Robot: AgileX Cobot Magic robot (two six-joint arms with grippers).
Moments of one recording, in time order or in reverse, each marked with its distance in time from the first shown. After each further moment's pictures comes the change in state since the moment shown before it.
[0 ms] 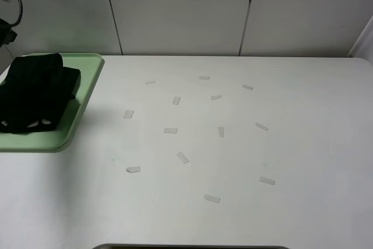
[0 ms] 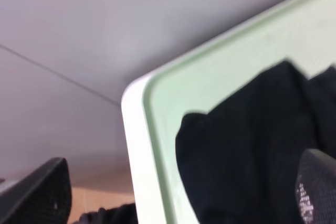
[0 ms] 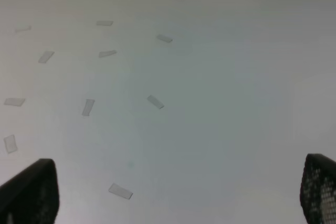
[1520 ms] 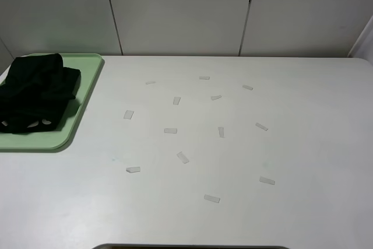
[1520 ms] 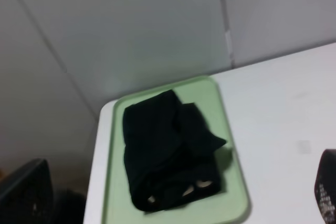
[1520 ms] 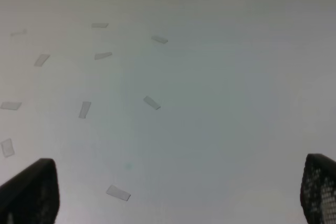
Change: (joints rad) left arm -0.080 -1.381 0.028 0.038 1.045 -0.448; right arm 0.000 0.000 0.000 -0.012 0.000 0.024
